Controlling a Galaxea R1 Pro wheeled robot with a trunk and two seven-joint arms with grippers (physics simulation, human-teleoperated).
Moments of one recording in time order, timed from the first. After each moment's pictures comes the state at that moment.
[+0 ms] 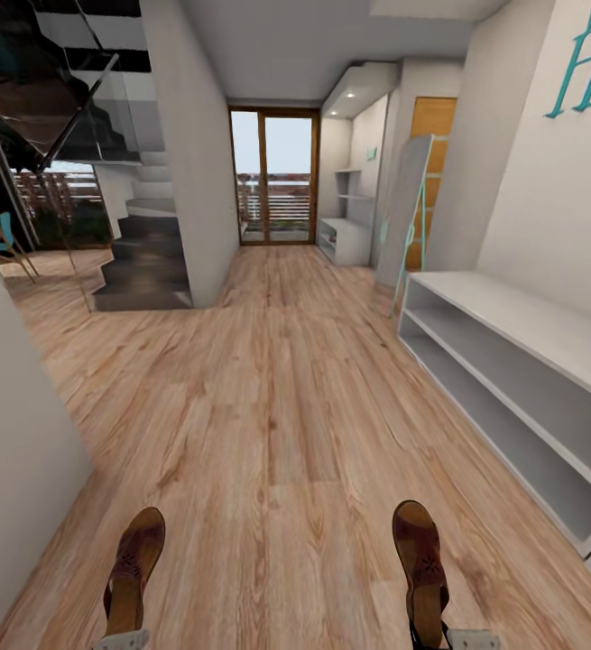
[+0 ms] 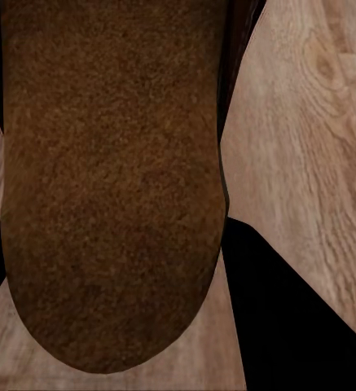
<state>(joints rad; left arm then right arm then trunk) -0.27 0.09 0.38 -0.20 -0.12 -0.57 -0.17 -0.20 0.01 -0.42 -0.37 0.35 -0.58 0.09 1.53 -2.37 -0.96</state>
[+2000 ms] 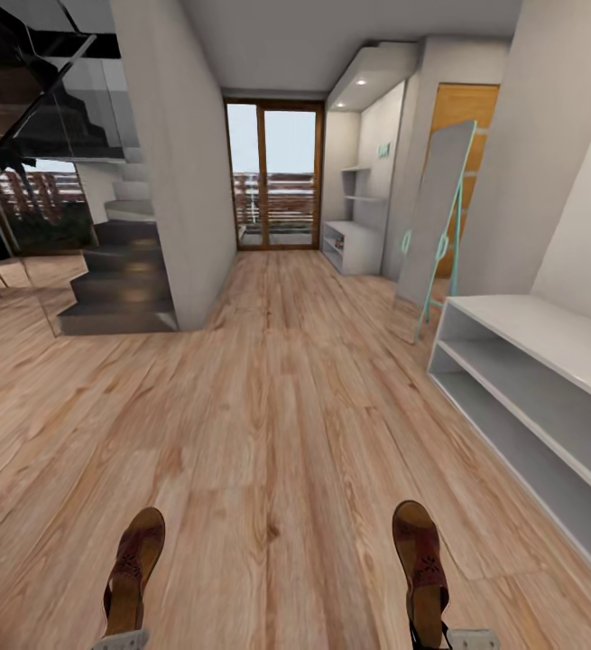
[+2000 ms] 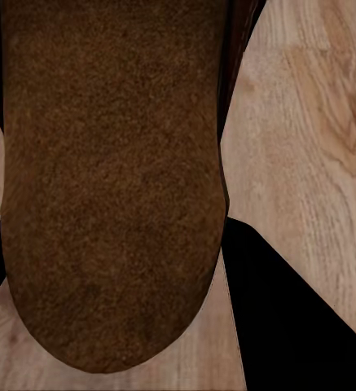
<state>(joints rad) -0.27 0.09 0.38 -0.20 -0.12 -0.57 -0.17 -0.20 0.01 -0.42 -0.37 0.35 -0.58 0.09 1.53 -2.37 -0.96</state>
